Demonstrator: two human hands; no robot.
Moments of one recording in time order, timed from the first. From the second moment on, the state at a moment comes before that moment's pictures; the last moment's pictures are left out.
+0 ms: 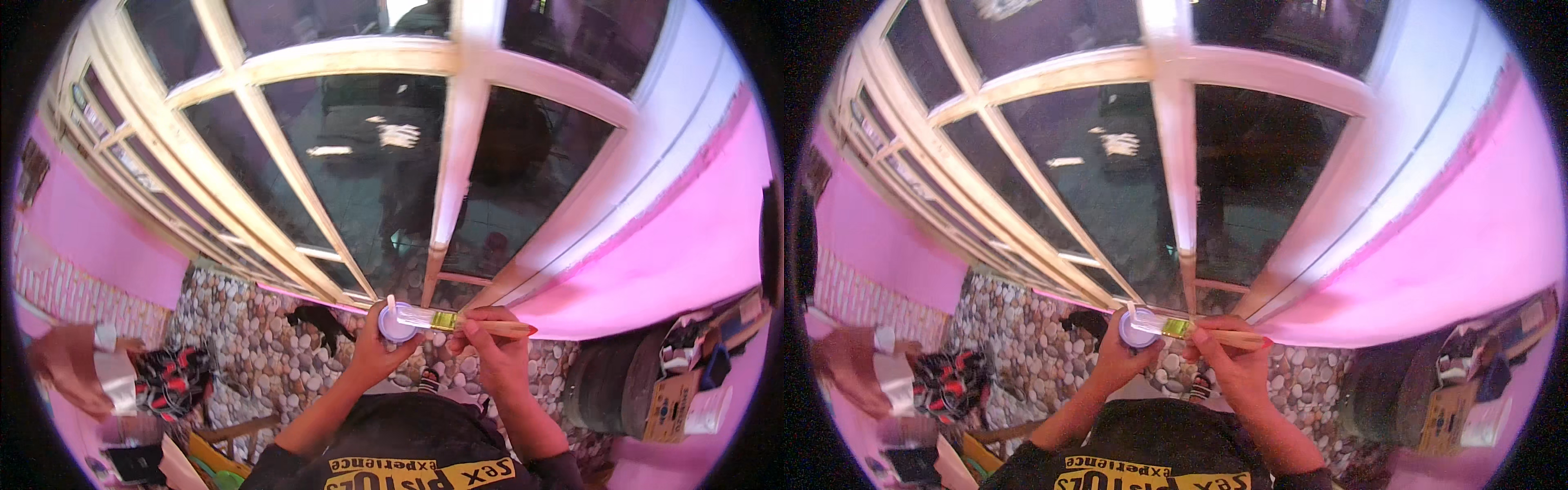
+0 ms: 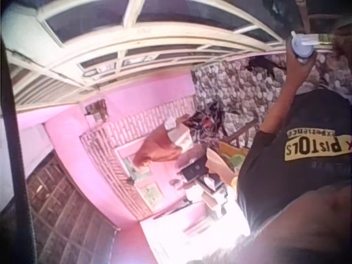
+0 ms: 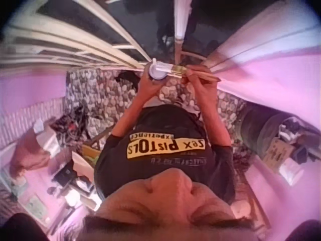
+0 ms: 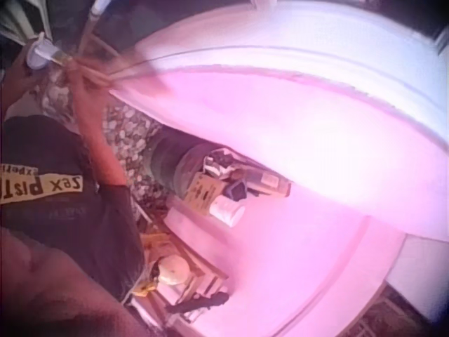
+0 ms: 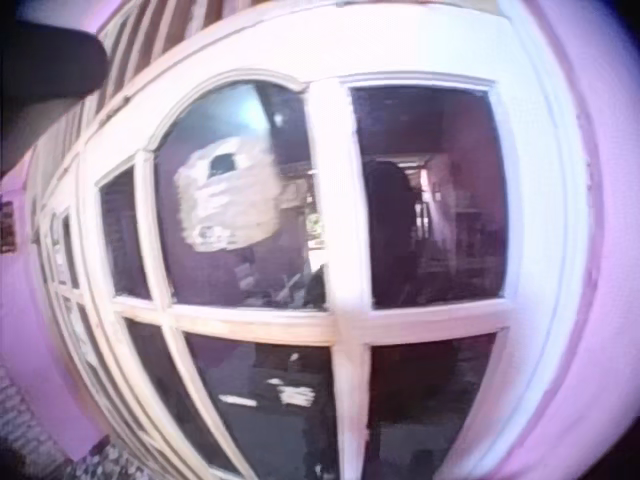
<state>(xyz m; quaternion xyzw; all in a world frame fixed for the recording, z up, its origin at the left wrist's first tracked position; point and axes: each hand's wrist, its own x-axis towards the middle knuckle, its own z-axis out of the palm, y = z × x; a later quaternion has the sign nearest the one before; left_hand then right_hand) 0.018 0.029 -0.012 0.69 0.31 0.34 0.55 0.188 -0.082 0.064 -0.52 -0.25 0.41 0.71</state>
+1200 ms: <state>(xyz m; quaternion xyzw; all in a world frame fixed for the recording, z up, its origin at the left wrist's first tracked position) -0.029 0.086 -0.022 0.71 0.22 0.26 0.62 0.126 -0.112 0.041 -0.36 -0.15 0.32 0.86</state>
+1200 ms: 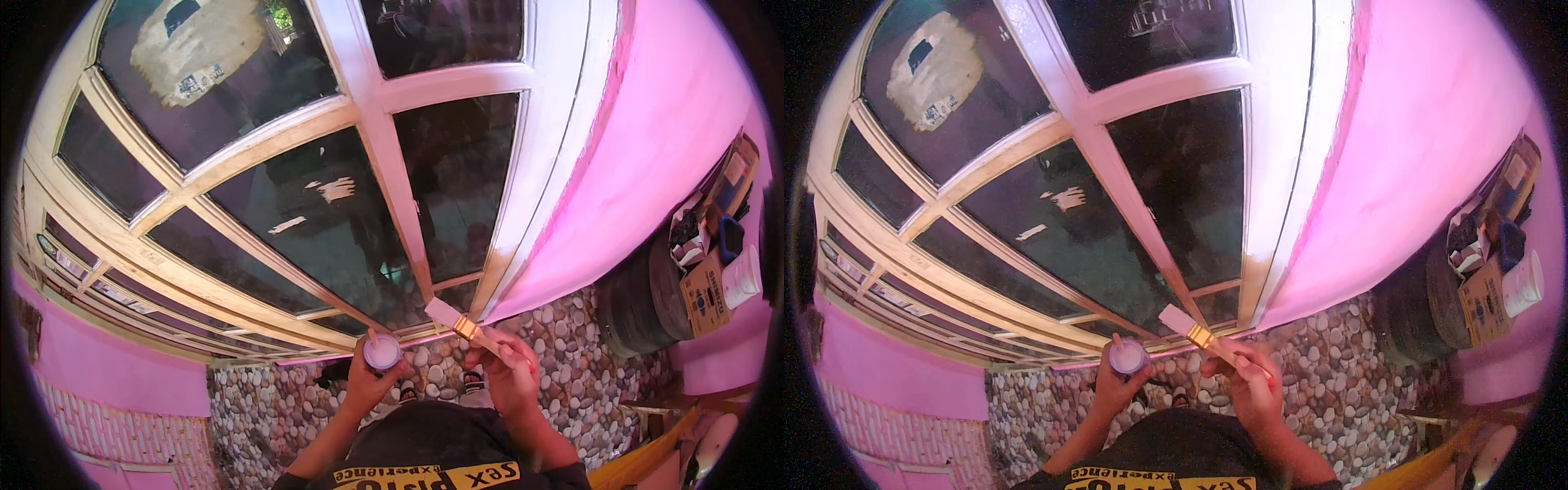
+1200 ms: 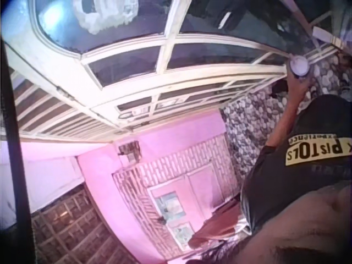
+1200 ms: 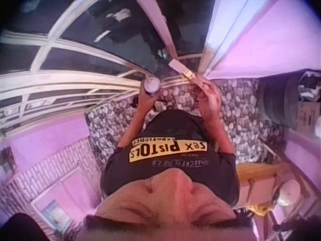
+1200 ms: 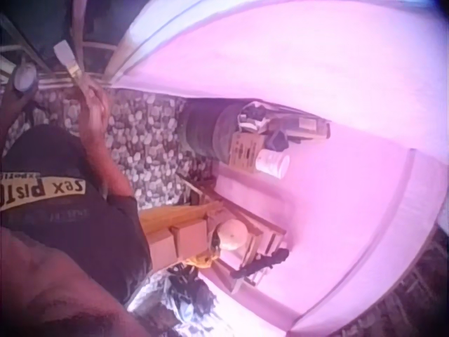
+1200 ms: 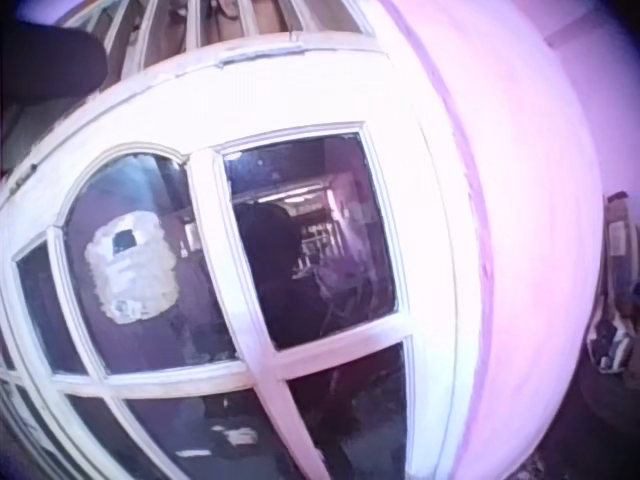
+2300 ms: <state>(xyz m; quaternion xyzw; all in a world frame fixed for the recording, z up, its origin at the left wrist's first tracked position) -0.029 0.073 -0.010 0.72 0.29 0.26 0.58 0.150 -0.082 0.059 -0.58 -0.41 0.05 0.70</state>
